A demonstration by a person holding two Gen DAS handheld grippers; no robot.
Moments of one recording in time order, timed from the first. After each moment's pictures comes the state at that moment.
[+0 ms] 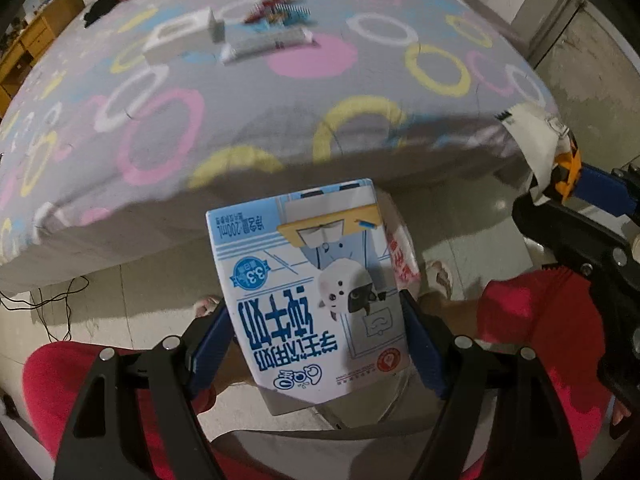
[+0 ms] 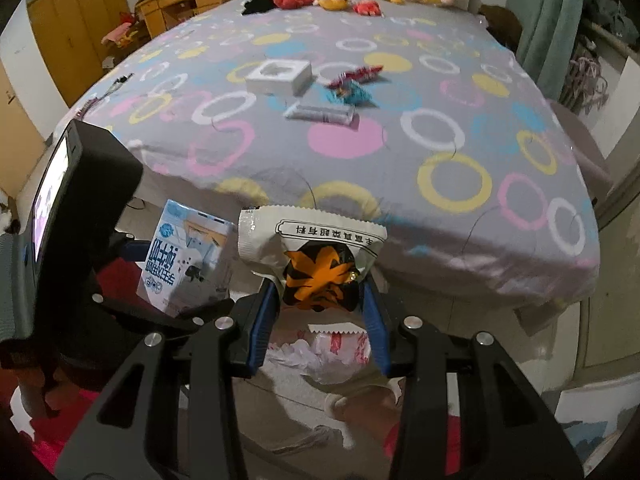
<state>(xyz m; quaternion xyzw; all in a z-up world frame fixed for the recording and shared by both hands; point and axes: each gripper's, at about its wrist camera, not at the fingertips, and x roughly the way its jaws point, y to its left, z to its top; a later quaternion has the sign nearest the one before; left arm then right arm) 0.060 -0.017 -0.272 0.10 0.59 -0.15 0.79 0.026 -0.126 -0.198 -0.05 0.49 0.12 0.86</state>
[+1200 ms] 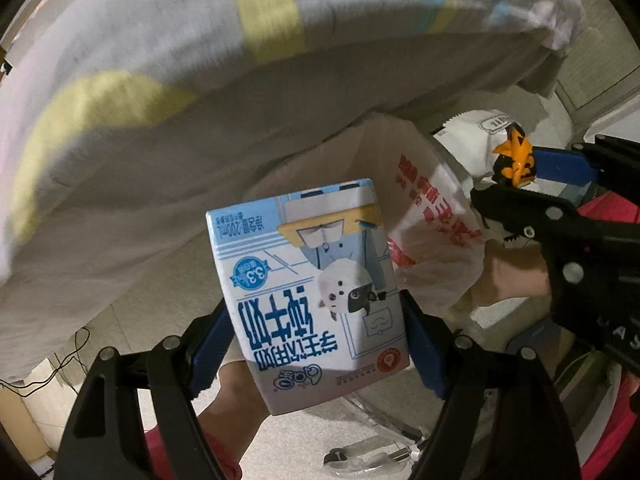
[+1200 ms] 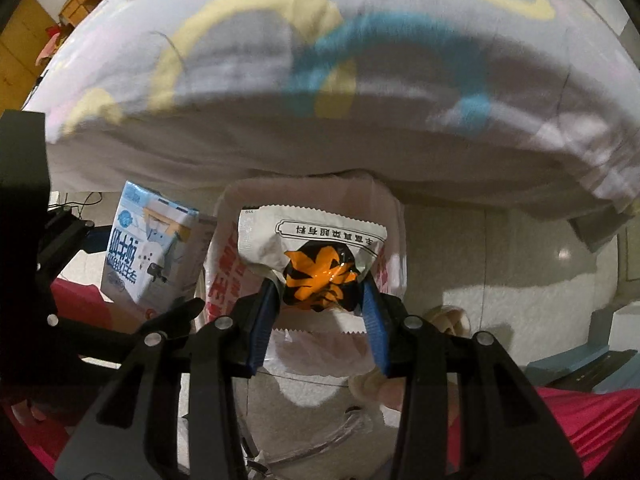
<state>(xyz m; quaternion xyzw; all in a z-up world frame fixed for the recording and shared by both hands) 0.093 -0.055 -0.392 0.21 0.63 -0.20 0.71 0.083 -0.159 -0.373 0.04 0.61 0.05 0.79</state>
